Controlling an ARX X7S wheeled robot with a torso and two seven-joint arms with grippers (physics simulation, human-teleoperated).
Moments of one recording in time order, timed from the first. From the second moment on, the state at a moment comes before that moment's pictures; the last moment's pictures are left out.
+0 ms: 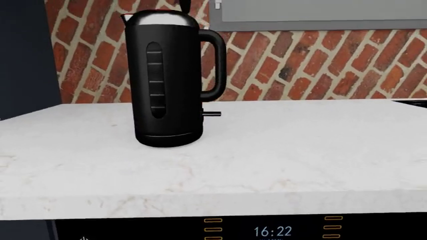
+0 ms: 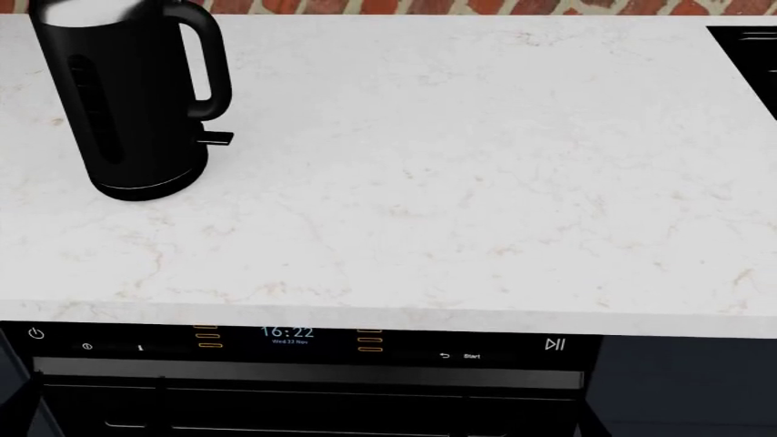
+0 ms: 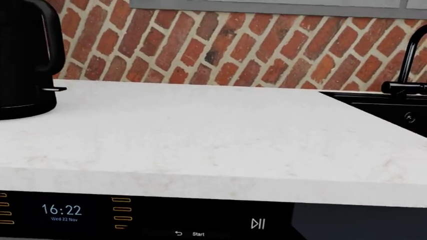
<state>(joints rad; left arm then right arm) 0.07 -0.12 0.09 0.39 -0.09 -0.21 -0.11 -0.04 0.13 -0.09 -0.34 0.09 0.24 0.10</state>
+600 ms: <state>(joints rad) -0.10 -0.22 0.10 0.91 -0.18 -0.79 -0.14 0.10 0.25 -0.06 -0.79 0.12 0.70 0.12</state>
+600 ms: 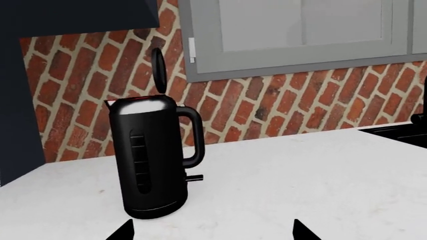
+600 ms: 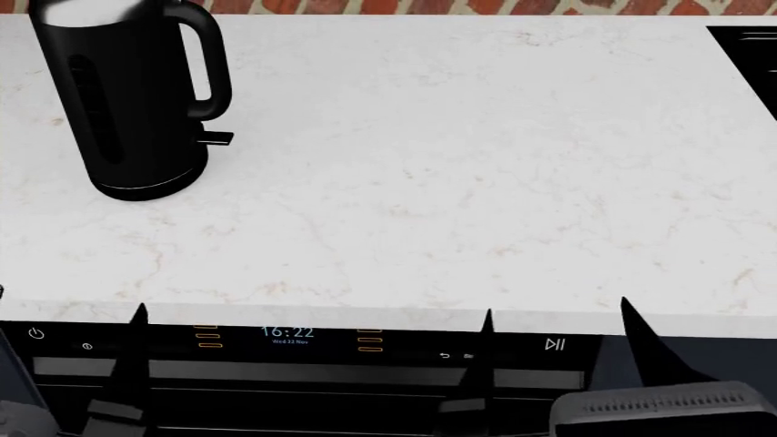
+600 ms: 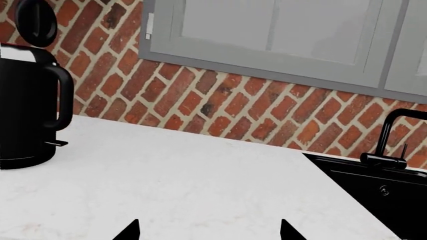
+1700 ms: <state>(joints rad) -0.56 -0.70 0.12 1.03 -1.05 -0.95 -0.76 0.40 0.60 -0.04 -1.04 0.61 1.02 0.46</state>
